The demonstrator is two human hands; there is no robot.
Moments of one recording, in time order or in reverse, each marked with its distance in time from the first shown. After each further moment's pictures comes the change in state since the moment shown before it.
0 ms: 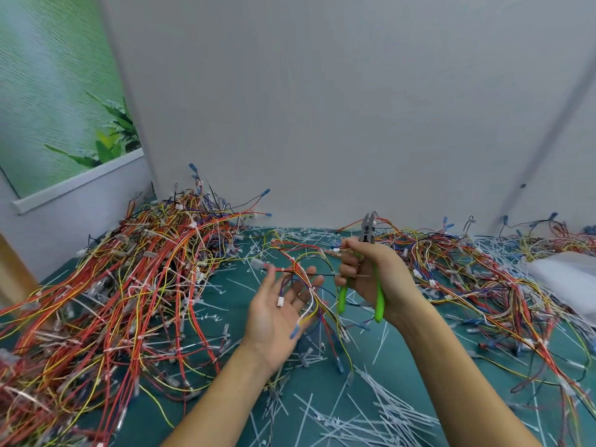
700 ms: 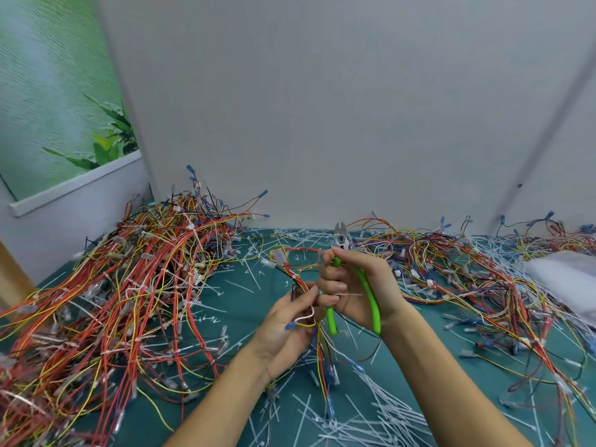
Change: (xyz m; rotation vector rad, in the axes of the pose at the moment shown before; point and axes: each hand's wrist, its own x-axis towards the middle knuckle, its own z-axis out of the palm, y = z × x) left_hand 0.001 -0.017 0.003 0.272 -0.129 -0.042; right_hand -0.011 0.008 0.015 0.252 -0.256 0.254
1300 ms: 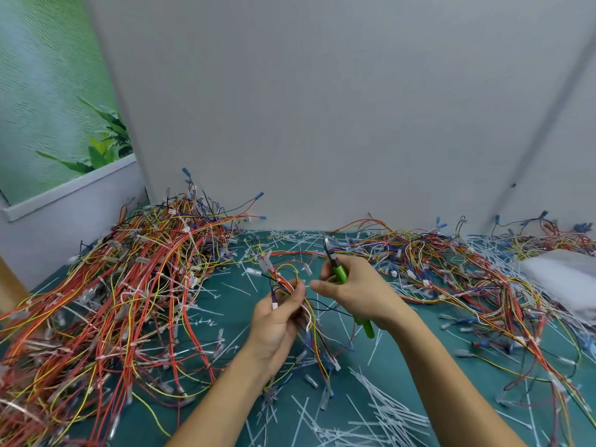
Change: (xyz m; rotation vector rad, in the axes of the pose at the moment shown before) left_hand 0.003 -0.001 -0.003 0.029 0.244 0.194; right_hand -0.002 -0.003 -0.011 -1.280 0.389 -0.206
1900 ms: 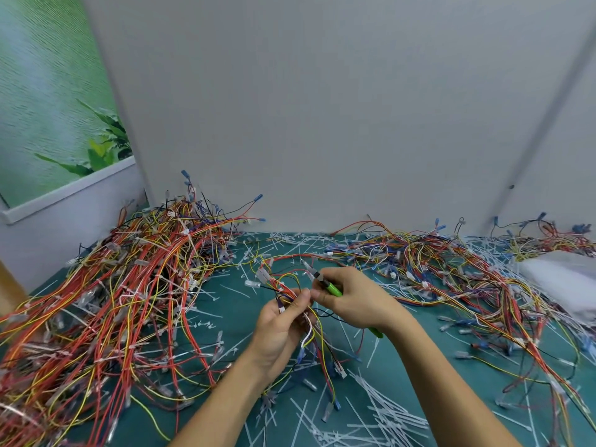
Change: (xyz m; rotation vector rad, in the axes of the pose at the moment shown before) left_hand -0.005 -0.003 -0.001 0.083 -0.142 -0.014; right_hand 0.002 0.008 -0.001 -0.266 -0.154 -0.120
